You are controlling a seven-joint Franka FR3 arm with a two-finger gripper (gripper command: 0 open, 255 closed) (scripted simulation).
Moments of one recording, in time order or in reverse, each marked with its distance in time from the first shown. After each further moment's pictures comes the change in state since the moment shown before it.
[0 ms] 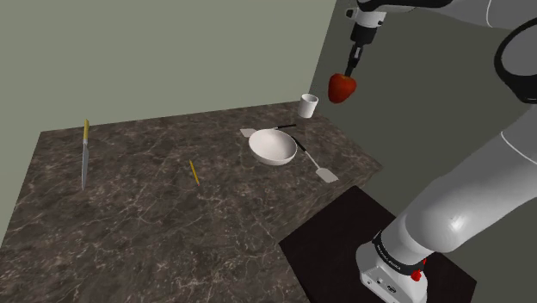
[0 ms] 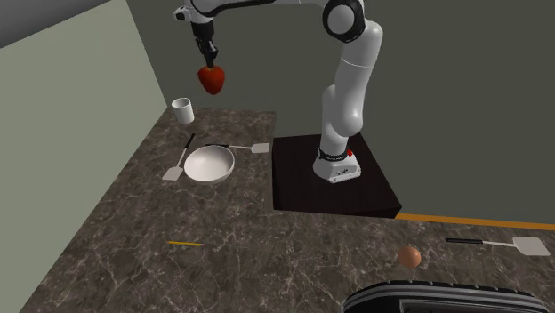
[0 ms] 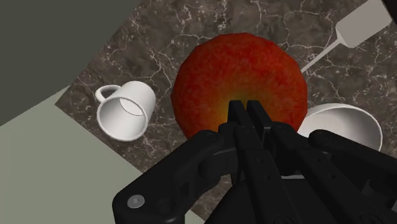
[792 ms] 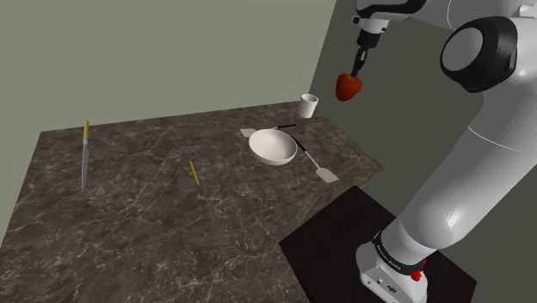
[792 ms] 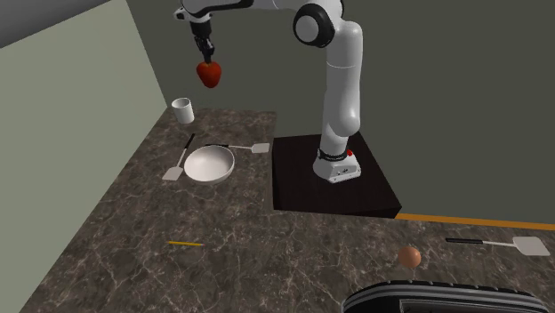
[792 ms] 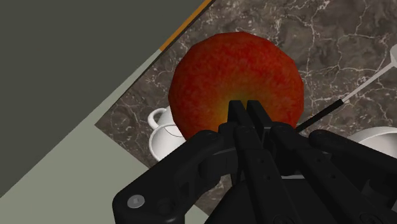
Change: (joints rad) arm -0.097 0.231 -0.095 0.189 0.109 0.032 -0.203
